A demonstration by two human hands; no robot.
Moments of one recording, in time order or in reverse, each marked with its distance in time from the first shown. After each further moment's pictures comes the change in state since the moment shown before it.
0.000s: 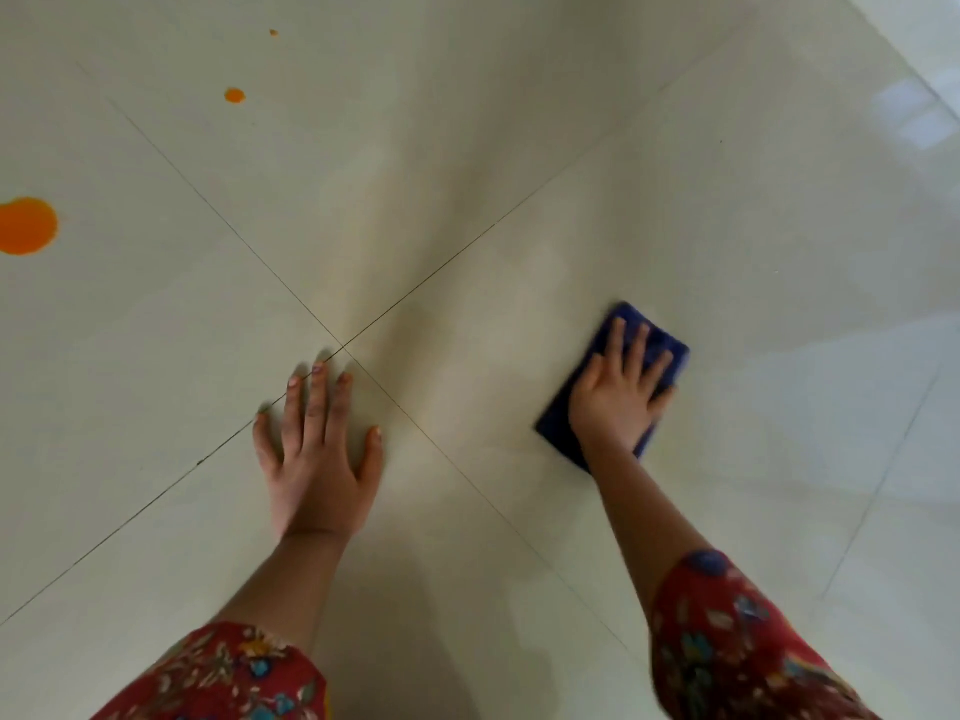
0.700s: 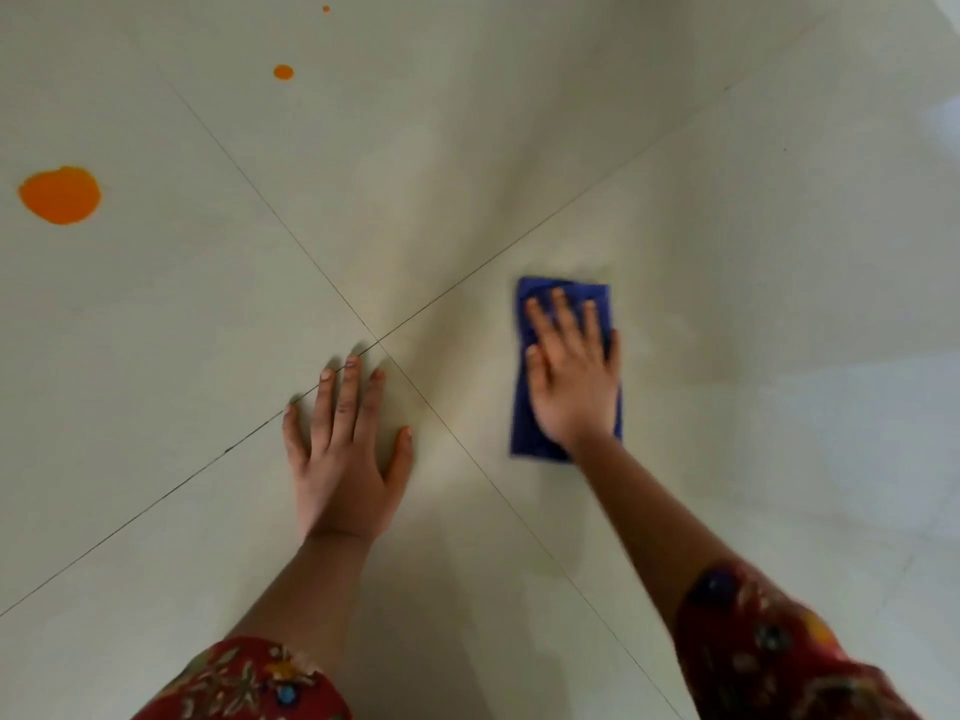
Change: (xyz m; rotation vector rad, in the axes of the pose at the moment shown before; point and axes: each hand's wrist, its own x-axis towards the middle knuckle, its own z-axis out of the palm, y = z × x) left_hand -0.001 -0.002 0.004 0.005 0.042 0.002; right_hand -0.007 -0.058 0.014 -0.091 -0.007 -0.624
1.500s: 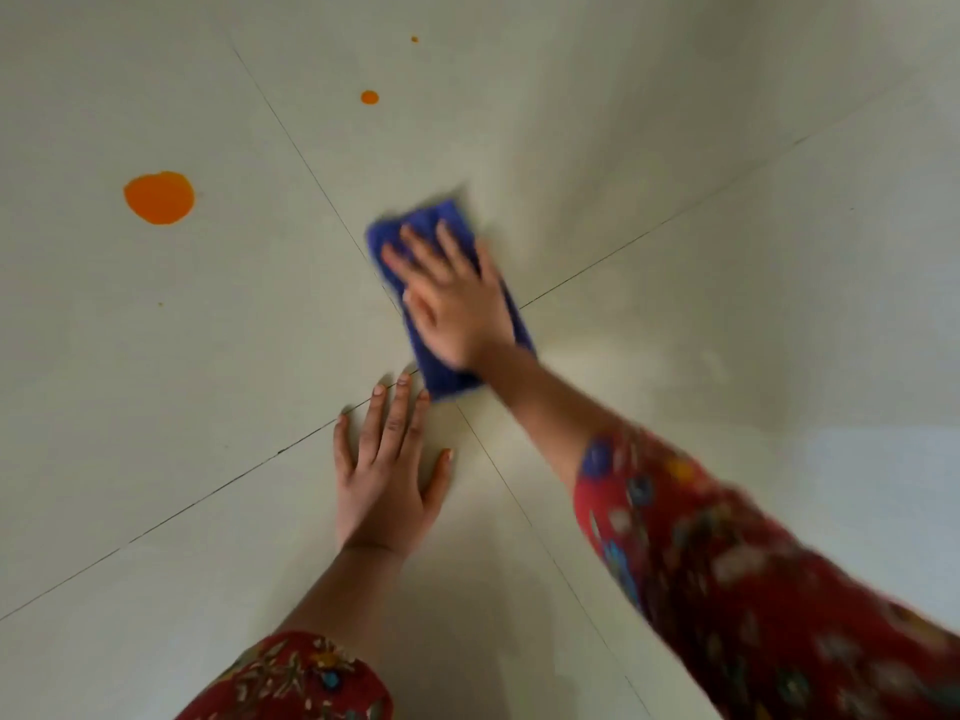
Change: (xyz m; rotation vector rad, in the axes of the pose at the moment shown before) left_hand 0.002 -0.003 0.000 0.002 -0.050 0.007; right_hand 0.103 -0.159 0.003 -0.059 -0.018 -0.551
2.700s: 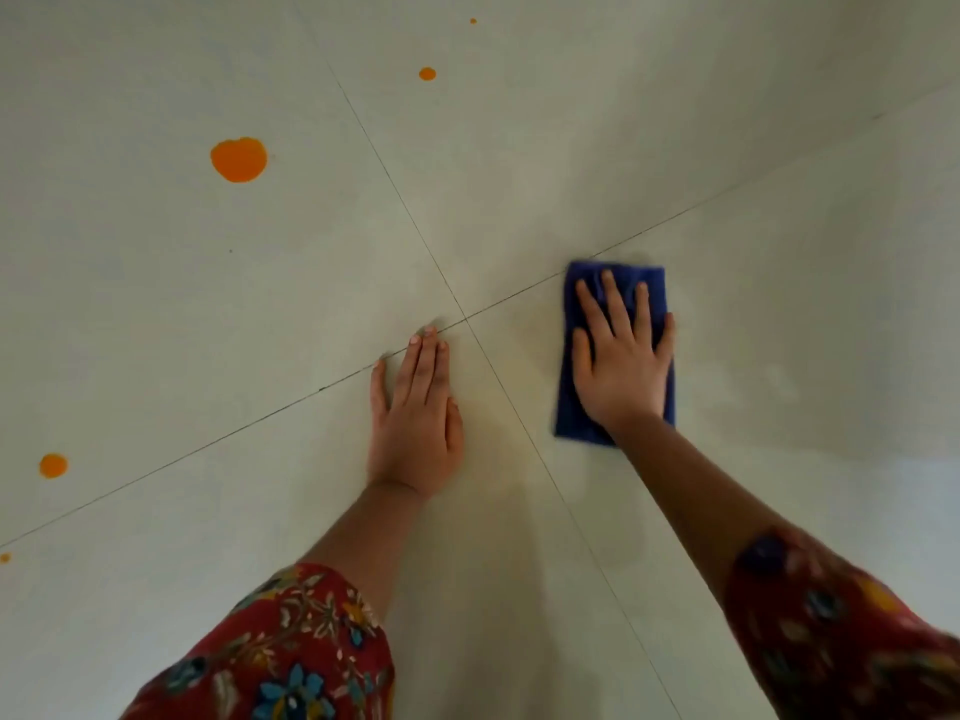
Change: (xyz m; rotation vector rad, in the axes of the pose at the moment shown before) left_hand -0.003 0.005 -0.008 -0.057 0.018 0.004; right_hand -0.139 0.066 0.006 0.024 -0.019 0.397
